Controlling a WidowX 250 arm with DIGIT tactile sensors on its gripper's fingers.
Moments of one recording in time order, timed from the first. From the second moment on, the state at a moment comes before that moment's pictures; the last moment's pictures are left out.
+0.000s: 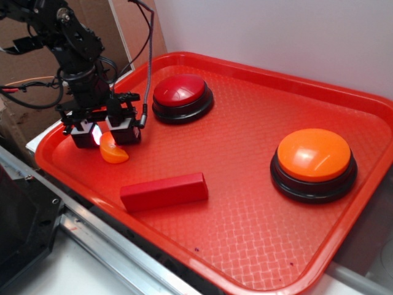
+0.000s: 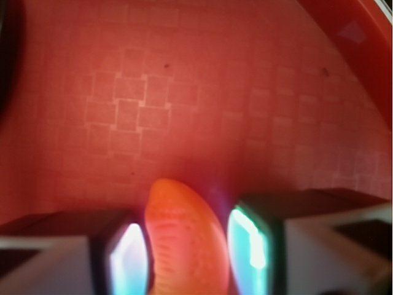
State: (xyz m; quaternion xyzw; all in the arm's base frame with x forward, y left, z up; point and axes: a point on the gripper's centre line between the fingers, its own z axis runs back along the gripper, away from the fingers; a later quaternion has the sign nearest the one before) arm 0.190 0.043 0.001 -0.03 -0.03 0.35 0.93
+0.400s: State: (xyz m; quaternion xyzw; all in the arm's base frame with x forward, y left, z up) arm 0.187 0.040 0.003 -0.02 -0.03 0.35 0.94
